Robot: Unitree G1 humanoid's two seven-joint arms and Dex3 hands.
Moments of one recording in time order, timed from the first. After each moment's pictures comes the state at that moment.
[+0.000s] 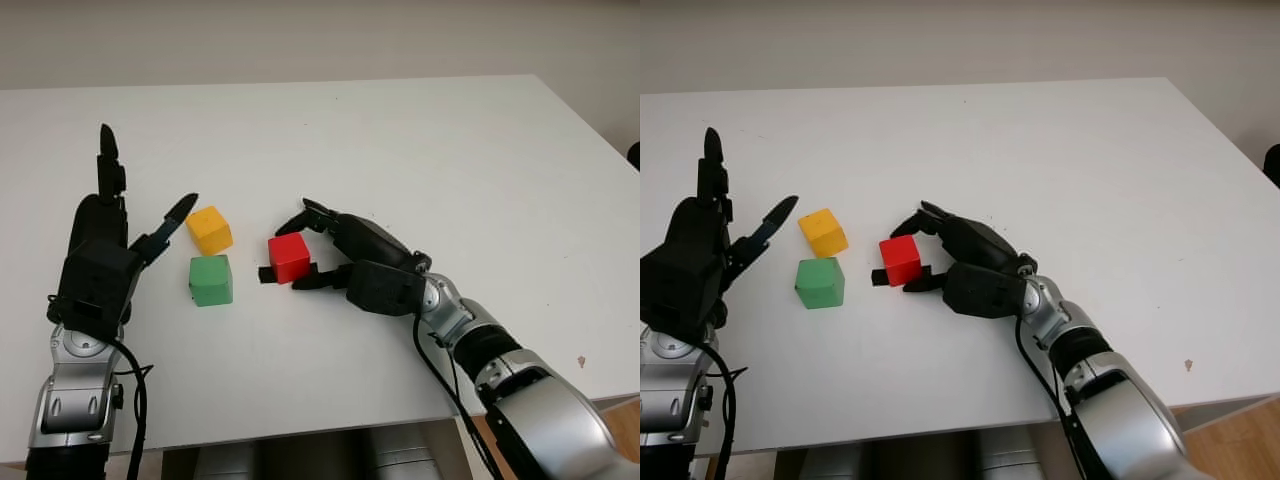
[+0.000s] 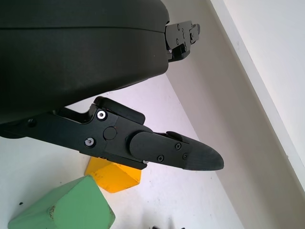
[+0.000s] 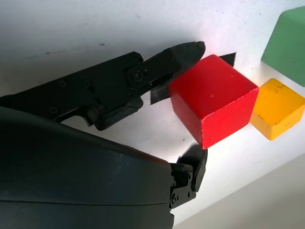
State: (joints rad) left arm -0.17 0.32 0.20 -0.11 0.16 0.11 0.04; right arm -0.76 -0.23 0.33 1.03 -0.47 -0.57 0.06
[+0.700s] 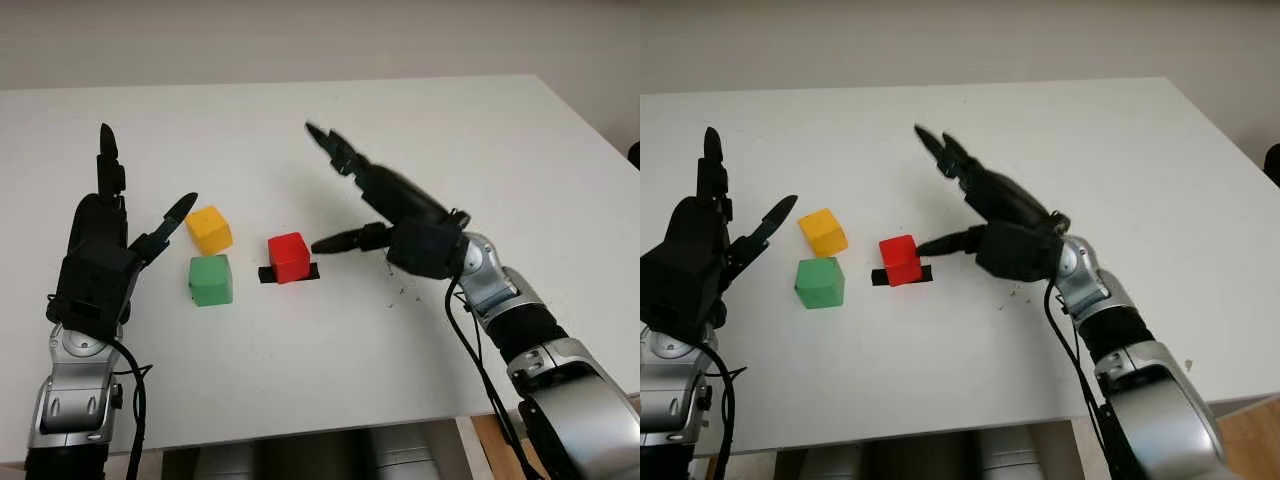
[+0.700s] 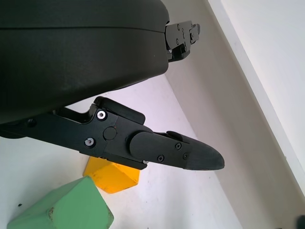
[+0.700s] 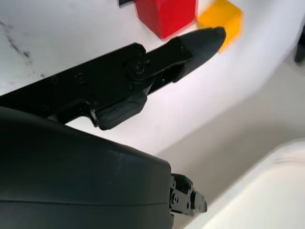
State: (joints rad) left arm -0.16 0.34 0.21 -0.13 0.17 0.11 0.03; right arm -0.76 -0.35 0.15 0.70 -0.22 -0.47 0.23
